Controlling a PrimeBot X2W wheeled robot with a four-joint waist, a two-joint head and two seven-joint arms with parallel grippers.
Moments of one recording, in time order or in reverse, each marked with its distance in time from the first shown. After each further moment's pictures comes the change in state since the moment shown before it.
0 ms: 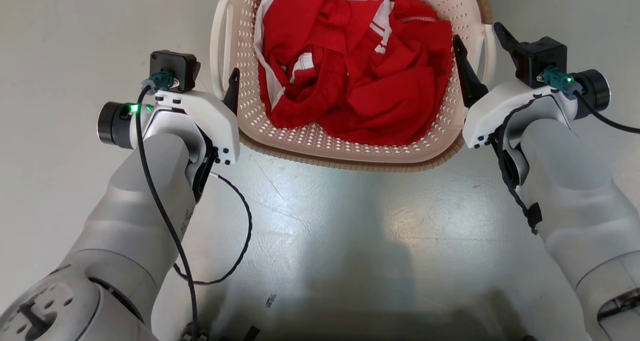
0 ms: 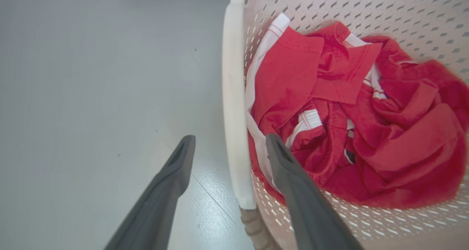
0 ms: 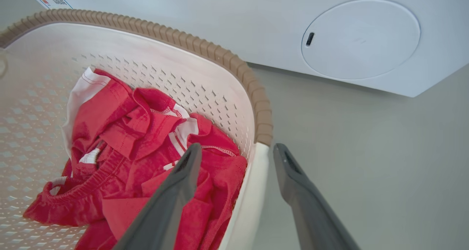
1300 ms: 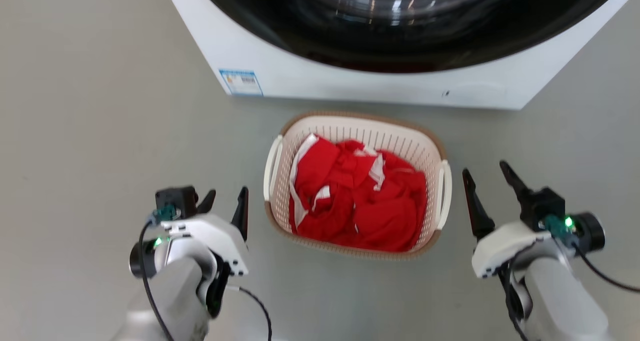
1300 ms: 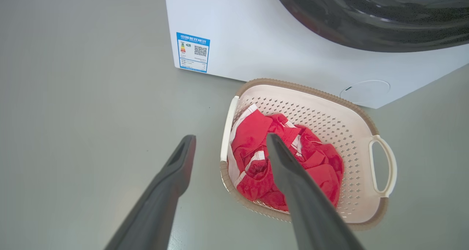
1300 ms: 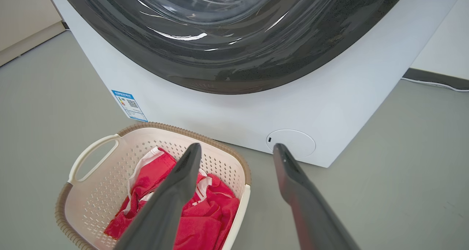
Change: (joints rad) left arm 0.432 0.036 0.287 -0.238 0.047 0.026 -0.035; right arm 0.544 0.007 -0.257 -0.358 -0.189 0.000 0.002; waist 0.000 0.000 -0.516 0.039
